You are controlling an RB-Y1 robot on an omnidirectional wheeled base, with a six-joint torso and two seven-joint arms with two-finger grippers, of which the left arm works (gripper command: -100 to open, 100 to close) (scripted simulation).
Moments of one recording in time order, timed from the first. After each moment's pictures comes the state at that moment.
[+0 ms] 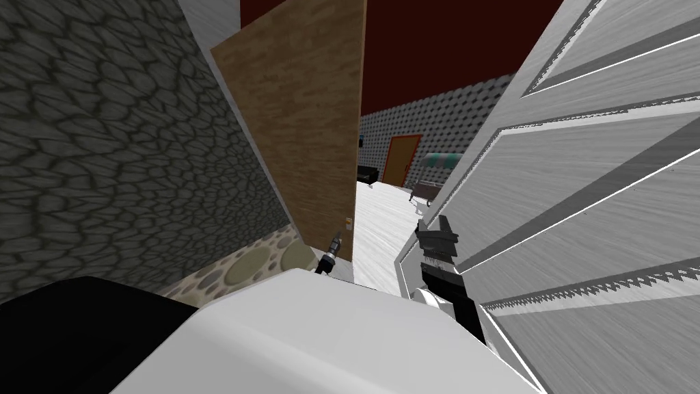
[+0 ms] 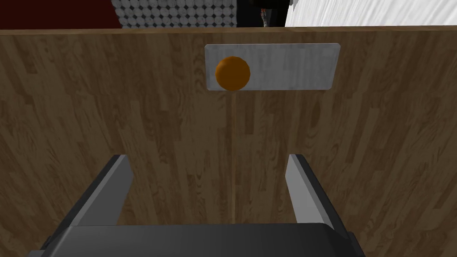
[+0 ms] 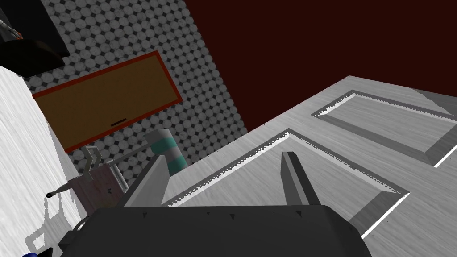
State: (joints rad) arm 0.08 0.05 -0.26 -0.92 0.10 -0.74 -0.07
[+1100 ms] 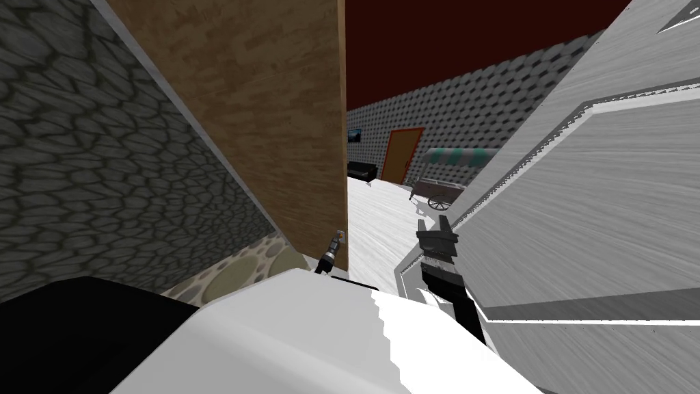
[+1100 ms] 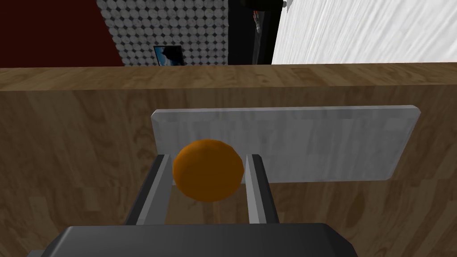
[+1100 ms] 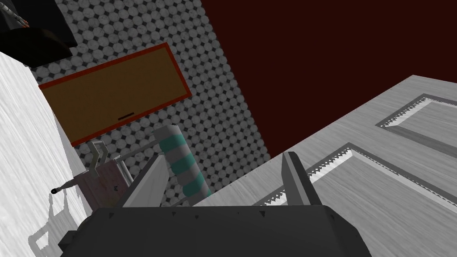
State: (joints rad) arm 0.07 0.04 -0.24 -0.90 0.10 -0.76 -0.07
